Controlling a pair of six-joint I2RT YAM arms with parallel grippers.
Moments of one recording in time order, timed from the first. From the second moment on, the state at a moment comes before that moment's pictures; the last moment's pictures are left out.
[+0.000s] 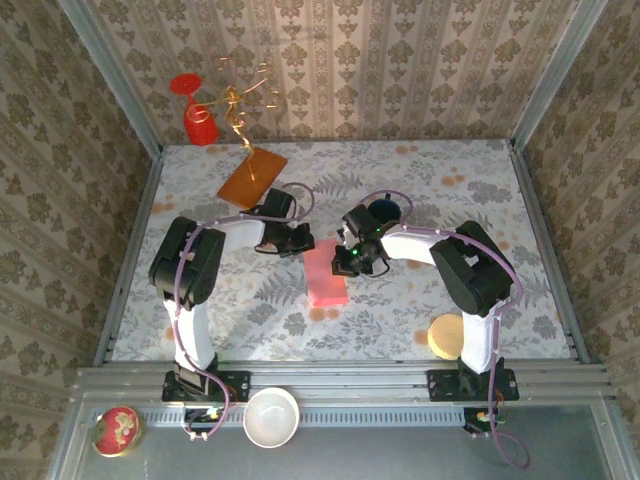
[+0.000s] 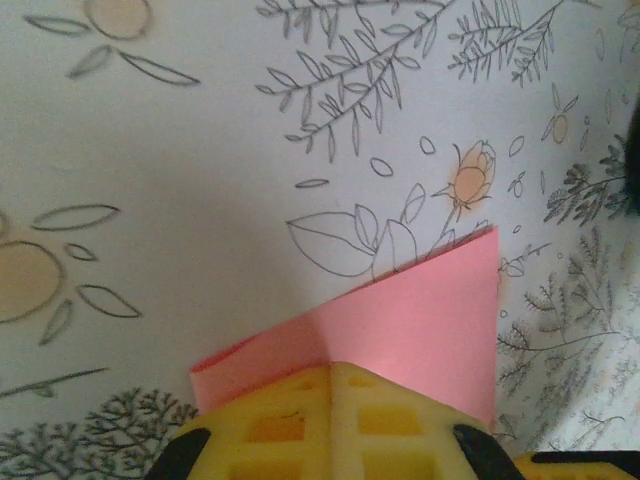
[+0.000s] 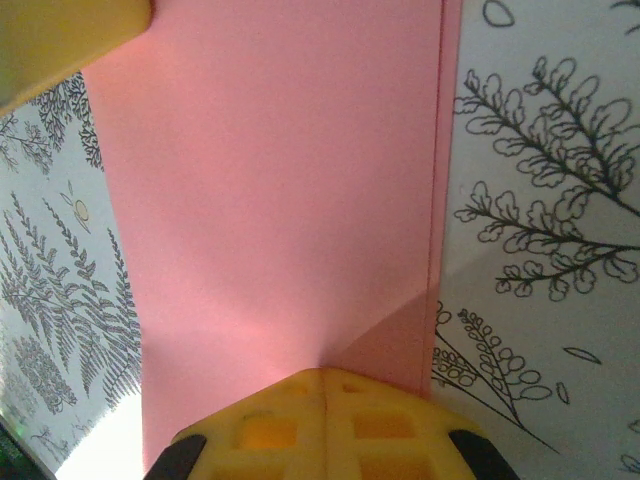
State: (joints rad) left arm -0.46 1.94 1.13 -0.26 0.46 -0.57; right arm 0.57 1.95 1.13 -0.37 -0.41 0.61
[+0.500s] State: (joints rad) left arm -0.41 1.82 1.11 -0.32 0.38 -0.54; right arm 0.57 1.95 1.13 -0.37 -0.41 0.61
